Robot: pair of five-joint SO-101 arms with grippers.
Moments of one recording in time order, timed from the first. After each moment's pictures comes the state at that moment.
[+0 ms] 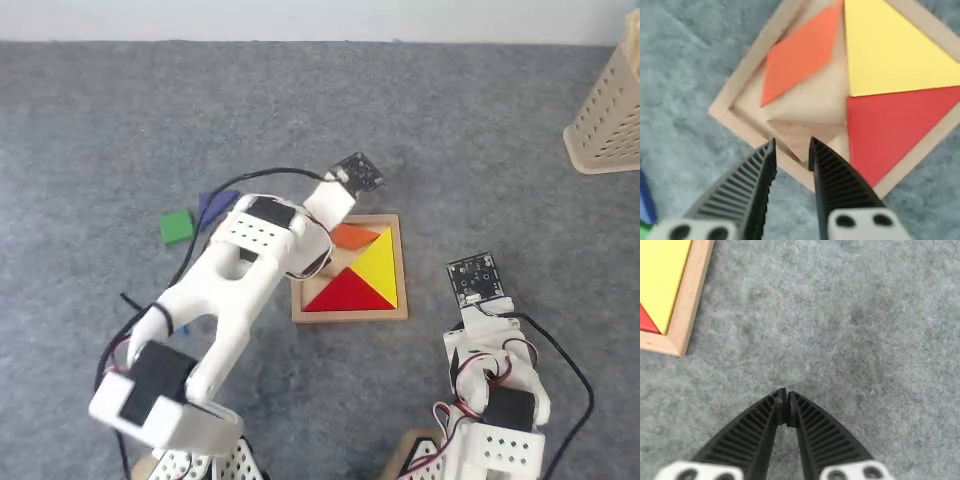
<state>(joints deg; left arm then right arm) 17.5 1.7 30.6 57.7 -21.4 6.2 -103.2 95.4 69.9 25.5</state>
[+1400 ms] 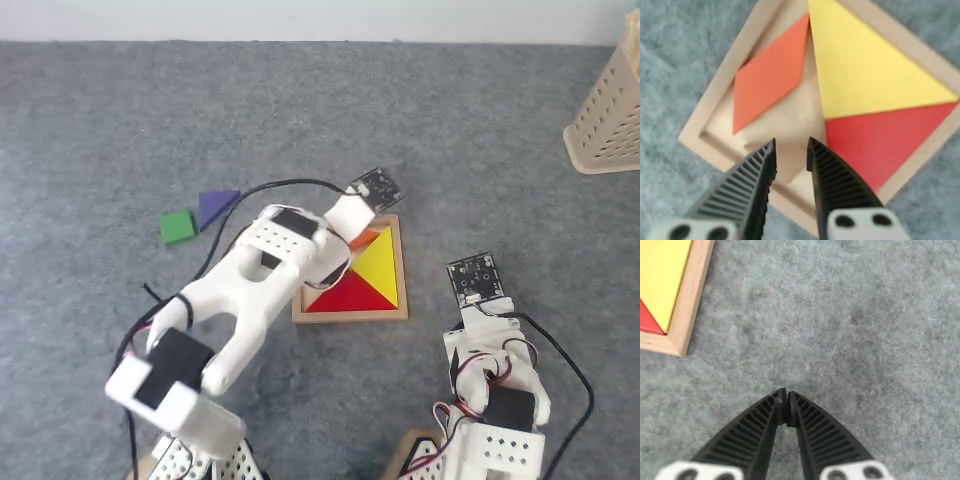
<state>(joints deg) 22.6 6.7 30.6 52.0 -18.4 6.2 -103.2 95.4 69.9 25.5</state>
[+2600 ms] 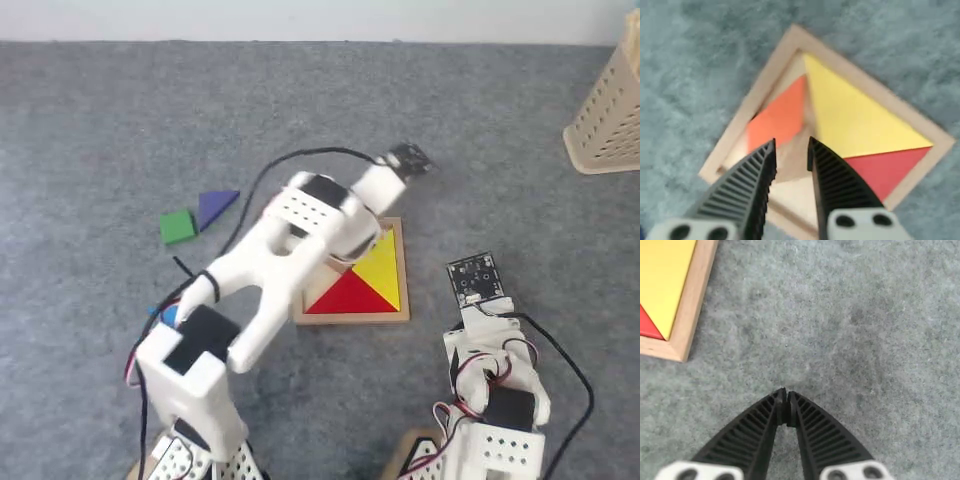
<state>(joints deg) 23.6 15.4 9.8 64.0 -16.4 6.2 -103.2 95.4 69.9 25.5</state>
